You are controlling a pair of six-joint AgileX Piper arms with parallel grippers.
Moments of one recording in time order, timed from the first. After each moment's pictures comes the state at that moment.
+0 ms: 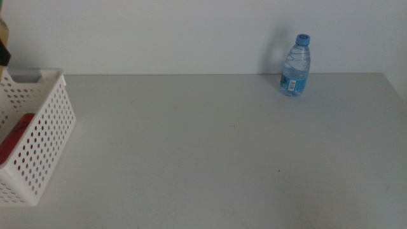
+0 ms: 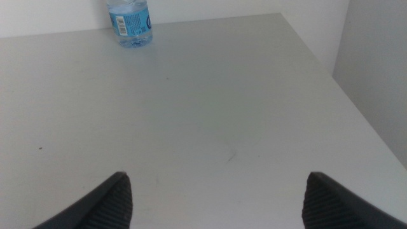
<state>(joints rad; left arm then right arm) 0.31 1.68 -1.78 -0.25 1.28 0.48 -0.09 -0.01 0.03 0.01 0.35 0.06</state>
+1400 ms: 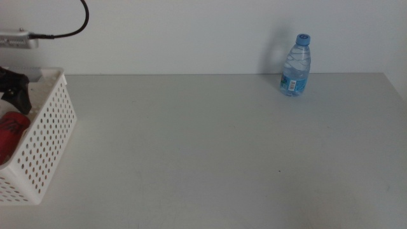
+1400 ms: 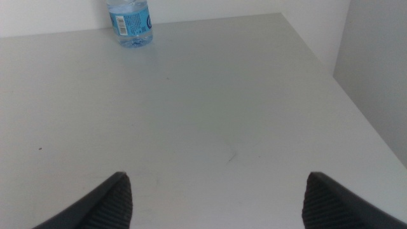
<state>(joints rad) 0.27 1.87 -1.66 -0.08 1.23 0.38 -0.09 -0.01 0.03 0.01 0.35 0.06</state>
